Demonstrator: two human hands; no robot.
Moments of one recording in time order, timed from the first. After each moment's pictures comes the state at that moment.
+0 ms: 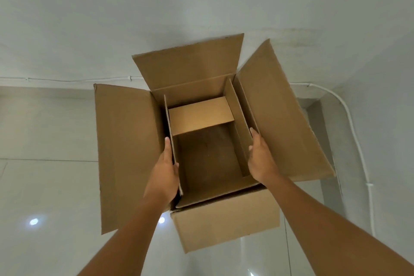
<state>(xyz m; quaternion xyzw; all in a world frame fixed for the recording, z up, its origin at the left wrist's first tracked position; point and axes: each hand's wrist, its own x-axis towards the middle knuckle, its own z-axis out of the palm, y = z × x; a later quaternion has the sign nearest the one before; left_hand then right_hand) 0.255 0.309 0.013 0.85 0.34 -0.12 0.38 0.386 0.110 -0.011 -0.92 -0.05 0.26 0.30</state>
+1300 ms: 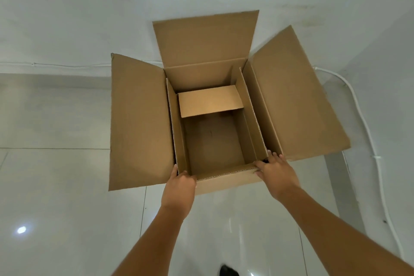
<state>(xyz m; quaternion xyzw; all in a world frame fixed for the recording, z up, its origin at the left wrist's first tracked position) 0.162 0.304 -0.045 0.97 0.07 -0.25 0.02 0.283 0.081 -0.044 -0.93 -0.23 0.28 -0.07</state>
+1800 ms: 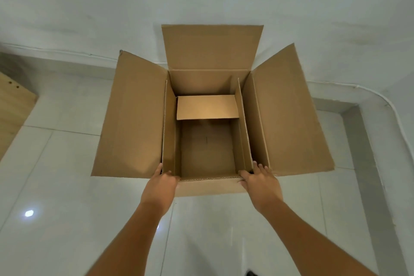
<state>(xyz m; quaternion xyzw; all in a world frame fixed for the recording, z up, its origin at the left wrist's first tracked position) 0.074 0.448 -0.048 0.96 0.13 -0.25 0.04 0.198 0.220 -0.043 -0.92 -0.28 0.27 -0.05</state>
